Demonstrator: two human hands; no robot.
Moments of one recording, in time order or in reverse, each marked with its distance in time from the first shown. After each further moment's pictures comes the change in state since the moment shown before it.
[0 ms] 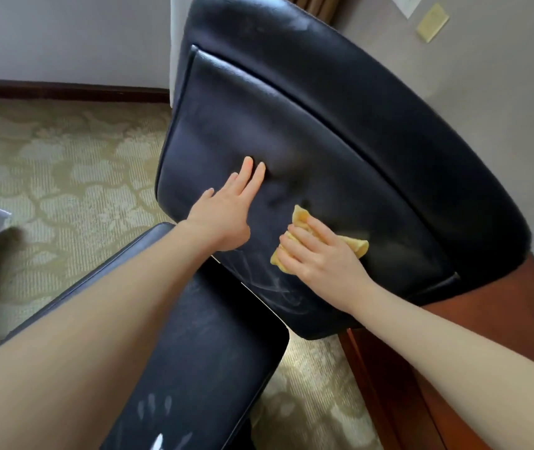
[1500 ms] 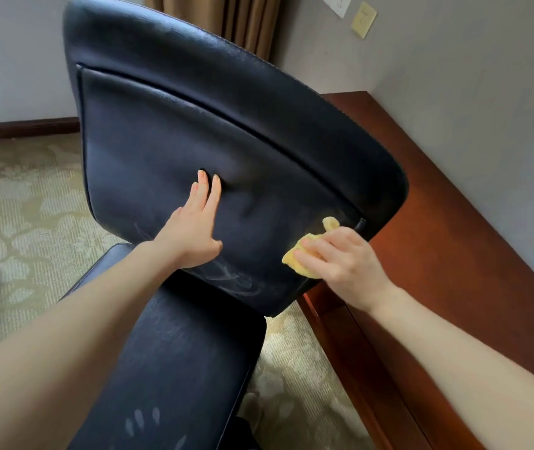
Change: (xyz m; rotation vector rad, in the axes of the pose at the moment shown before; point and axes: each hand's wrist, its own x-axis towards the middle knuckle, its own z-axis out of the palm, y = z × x) left_hand -0.009 0.048 0.006 -0.067 -0.024 -0.001; right_hand -0.096 0.035 -0.021 0.133 0.402 0.262
